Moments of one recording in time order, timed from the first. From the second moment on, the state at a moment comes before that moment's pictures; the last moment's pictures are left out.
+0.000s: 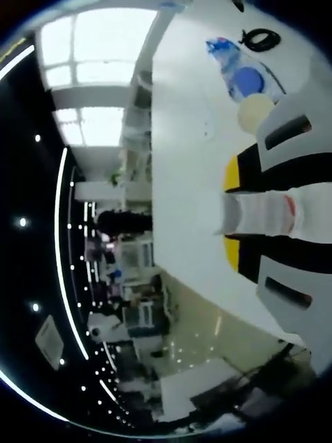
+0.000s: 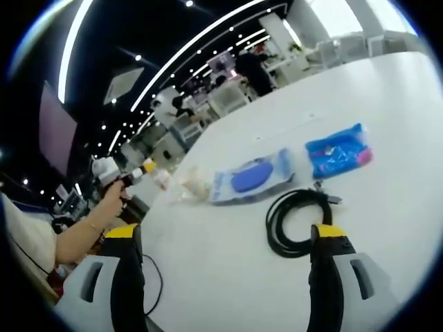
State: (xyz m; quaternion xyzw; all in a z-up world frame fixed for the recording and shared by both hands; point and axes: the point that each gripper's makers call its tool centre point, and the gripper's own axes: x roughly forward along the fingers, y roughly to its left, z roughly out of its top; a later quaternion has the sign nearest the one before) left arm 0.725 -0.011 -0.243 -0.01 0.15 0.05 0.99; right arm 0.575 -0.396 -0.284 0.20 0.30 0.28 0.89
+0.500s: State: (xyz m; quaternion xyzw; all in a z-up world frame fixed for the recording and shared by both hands) left arm 0.723 -0.027 -0.223 -0.01 0.14 0.05 0.99; right arm 0.575 -0.397 -0.282 0.20 0.29 0.28 0.89
